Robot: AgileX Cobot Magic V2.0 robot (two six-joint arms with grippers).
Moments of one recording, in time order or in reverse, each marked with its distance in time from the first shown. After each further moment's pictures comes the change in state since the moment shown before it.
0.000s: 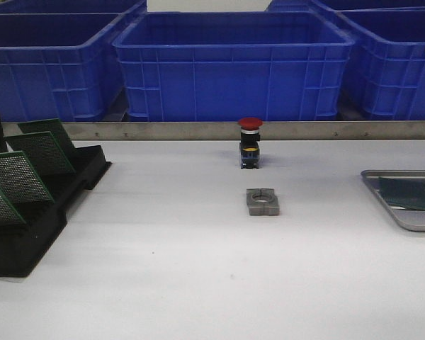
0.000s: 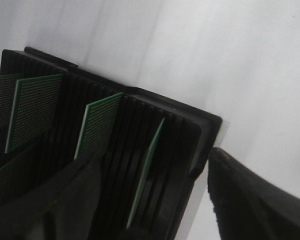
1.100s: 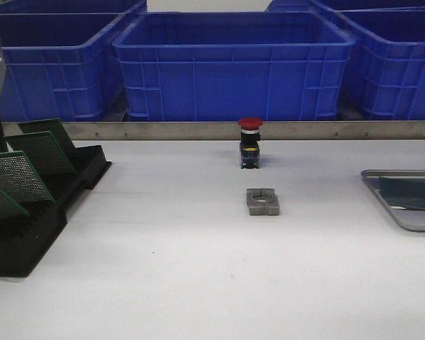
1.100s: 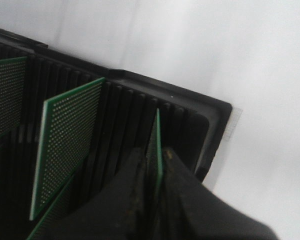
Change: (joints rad) left arm 0.000 0.154 -0.002 0.036 -0.089 0.015; right arm 0.000 -0.002 0.000 0.000 0.000 -0.003
